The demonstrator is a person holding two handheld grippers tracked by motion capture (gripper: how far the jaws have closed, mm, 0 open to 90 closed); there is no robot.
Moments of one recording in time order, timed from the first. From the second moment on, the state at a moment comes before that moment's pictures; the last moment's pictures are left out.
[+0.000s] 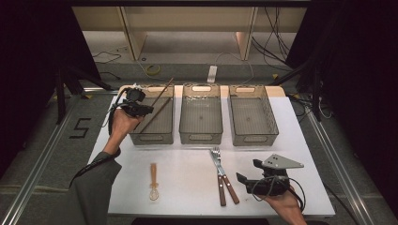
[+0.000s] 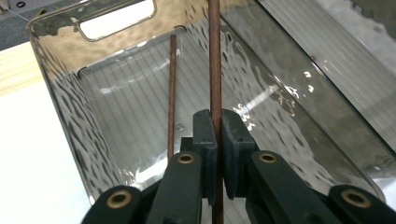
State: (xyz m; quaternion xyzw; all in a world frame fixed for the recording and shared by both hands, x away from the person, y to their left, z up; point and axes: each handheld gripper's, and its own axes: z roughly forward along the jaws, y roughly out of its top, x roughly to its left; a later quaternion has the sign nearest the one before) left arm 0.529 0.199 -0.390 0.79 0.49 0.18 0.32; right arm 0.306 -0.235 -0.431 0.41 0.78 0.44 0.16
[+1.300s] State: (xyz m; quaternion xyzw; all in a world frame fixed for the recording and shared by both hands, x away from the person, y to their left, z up) left arm 0.476 0.196 -0.390 0.75 0.53 0.14 0.37; right arm 0.303 -0.236 -0.429 0.40 0.79 0.44 0.17
